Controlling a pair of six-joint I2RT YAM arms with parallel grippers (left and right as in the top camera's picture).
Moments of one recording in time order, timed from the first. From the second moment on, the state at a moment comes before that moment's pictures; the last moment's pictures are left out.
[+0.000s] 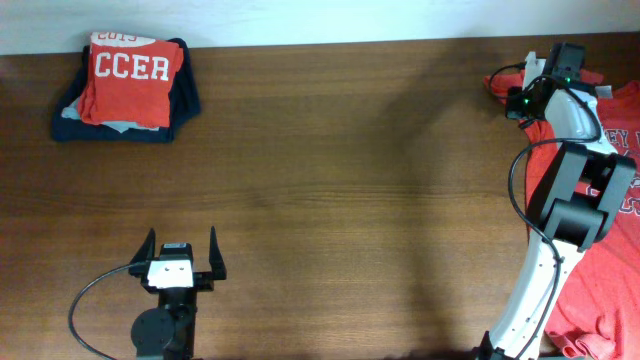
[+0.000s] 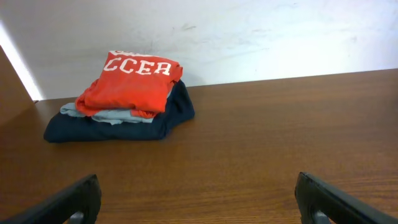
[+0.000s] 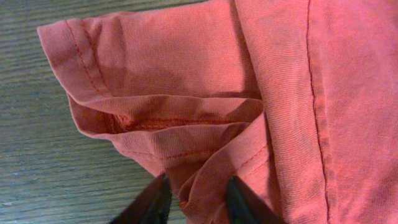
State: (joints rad) left arm 0.00 0.01 0.01 -0.08 -0.04 0.09; right arm -0.34 2.47 2.01 -0.59 -0.07 -0.21
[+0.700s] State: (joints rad) left arm 0.00 0.01 0.01 -0.08 -0.04 0.09; right arm -0.31 2.44 2.01 -0.68 -0.06 -0.21
